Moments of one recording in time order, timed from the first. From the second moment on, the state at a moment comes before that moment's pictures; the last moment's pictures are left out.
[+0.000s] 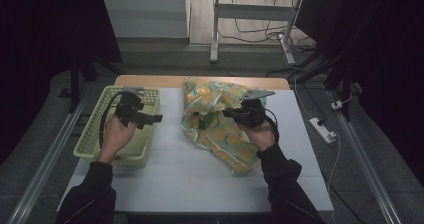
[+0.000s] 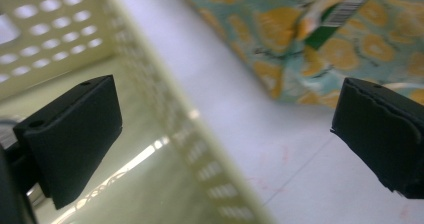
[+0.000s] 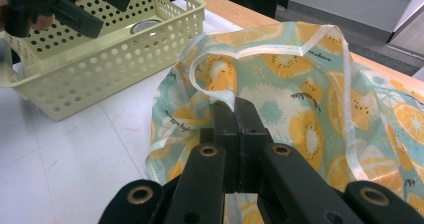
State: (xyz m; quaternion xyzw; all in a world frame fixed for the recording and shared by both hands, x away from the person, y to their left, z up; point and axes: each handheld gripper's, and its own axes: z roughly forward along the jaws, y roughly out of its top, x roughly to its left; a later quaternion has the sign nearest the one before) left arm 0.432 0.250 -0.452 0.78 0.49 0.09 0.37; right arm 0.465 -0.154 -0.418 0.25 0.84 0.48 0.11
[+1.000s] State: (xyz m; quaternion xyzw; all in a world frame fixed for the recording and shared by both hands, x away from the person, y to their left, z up) left arm 0.474 0.310 -0.491 0.76 0.57 0.12 0.29; right arm 0.466 -0.154 -0.419 0.25 0.84 0.48 0.10
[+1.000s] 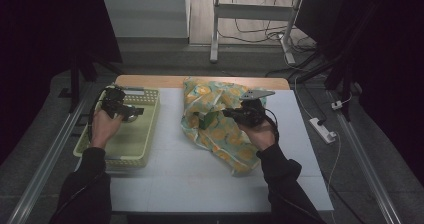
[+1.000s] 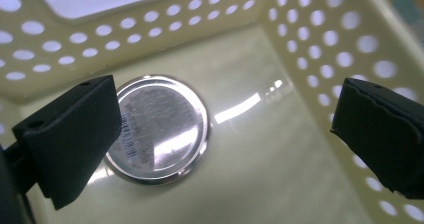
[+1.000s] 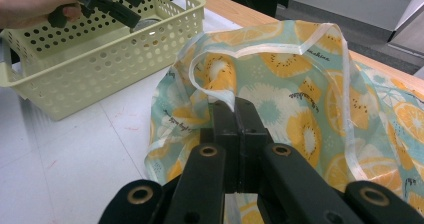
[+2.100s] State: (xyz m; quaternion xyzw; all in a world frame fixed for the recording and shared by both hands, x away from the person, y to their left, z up) left arm 0.502 0.317 -0.525 0.76 0.63 0.08 0.16; right arm 0.465 -0.153 -0.419 0.25 0.84 0.47 0.11
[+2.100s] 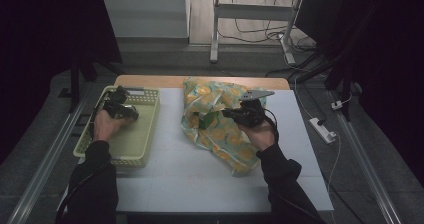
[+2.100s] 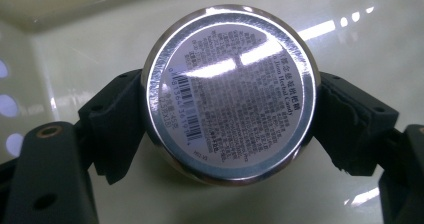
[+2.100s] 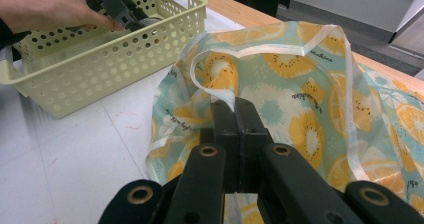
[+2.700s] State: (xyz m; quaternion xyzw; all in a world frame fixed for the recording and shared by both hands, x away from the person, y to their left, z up) left arm 0.484 0.316 -0.499 0.74 0.62 0.10 0.23; right arm 0.465 -0.153 -0.419 0.25 0.84 0.48 0.11
